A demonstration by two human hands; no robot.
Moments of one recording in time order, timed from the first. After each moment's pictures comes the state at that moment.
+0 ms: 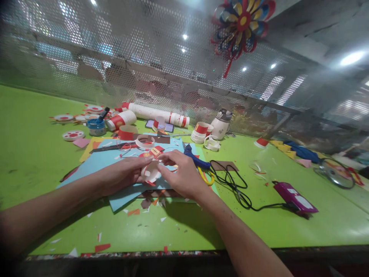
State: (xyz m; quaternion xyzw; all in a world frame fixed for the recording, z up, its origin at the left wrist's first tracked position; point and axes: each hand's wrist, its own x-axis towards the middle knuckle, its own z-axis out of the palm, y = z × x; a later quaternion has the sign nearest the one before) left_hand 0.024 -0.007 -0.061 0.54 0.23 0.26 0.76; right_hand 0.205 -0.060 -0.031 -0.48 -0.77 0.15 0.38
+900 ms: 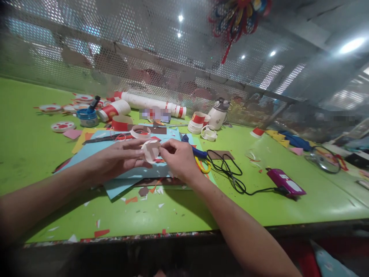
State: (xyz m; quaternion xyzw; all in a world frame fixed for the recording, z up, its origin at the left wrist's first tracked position) left_hand 0.020 -0.005 -0.053 0.51 0.16 0.32 0.78; right_hand 0.202 -0.048 -0.043 -0.55 -0.67 0.20 0.46
